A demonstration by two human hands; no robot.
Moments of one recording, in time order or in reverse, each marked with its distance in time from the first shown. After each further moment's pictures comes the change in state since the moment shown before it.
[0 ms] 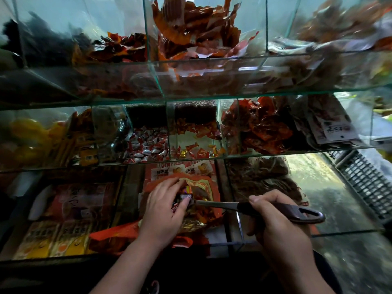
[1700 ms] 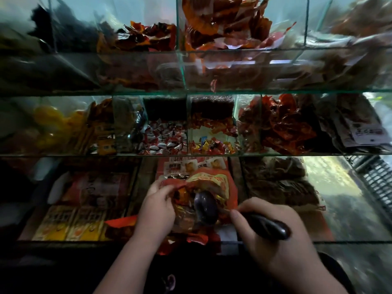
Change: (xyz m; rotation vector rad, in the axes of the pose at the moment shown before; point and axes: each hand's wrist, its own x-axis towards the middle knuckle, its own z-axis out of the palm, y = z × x) left_hand -0.008 -0.015 -0.029 -0.046 0.003 -0.427; right_hand 0.002 0.021 0.019 -0.852 -0.318 -0.598
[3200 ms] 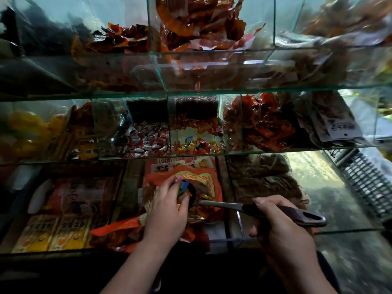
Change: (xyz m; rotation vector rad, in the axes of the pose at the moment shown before) left_hand -0.010 0.027 0.040 0.066 -0.031 0.191; right_hand -0.016 0.021 -0.012 1.069 0.275 0.798
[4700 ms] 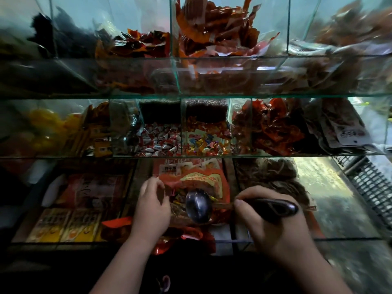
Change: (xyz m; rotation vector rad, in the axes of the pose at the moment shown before) left_hand -0.002 -0.028 -0.036 -0.188 0.176 -0.120; right_hand -0.013 -0.041 0.030 -0.763 -0.245 -0.539
